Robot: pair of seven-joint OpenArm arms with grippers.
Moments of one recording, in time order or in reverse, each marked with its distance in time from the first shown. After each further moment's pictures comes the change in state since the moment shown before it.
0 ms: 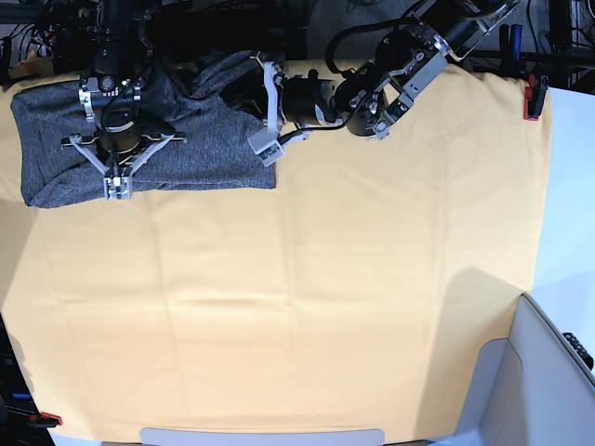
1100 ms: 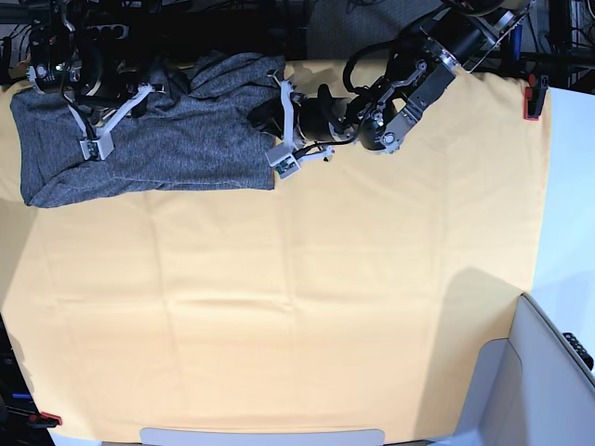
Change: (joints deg) left arm -1.7 -1.7 -0.7 -4.6 10.1 -0.5 -2.4; right arm -9.4 21.1 1.8 -0.4 40.5 -8.6 -9.2
